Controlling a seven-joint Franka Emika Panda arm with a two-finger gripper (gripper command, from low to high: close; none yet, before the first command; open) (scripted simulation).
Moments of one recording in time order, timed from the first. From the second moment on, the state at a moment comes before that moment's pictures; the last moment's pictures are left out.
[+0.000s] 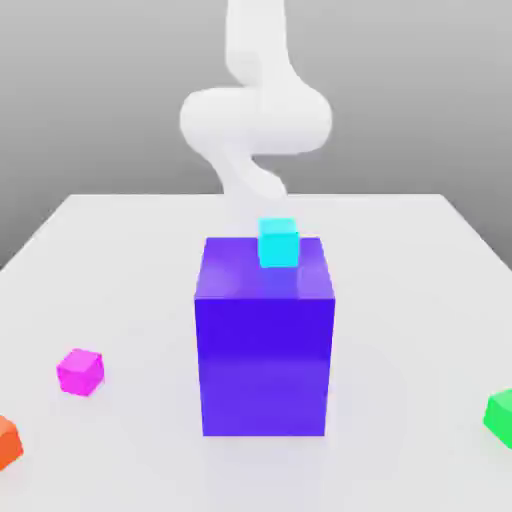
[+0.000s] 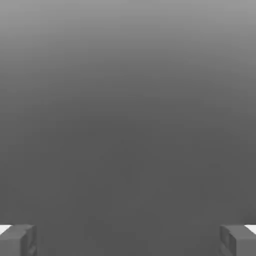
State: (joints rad) arm -0.03 -0.72 -0.04 -2.35 -0.03 2.35 0.77
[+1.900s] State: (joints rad) arm 0.08 0.13 0.08 -2.50 0.02 2.67 0.45
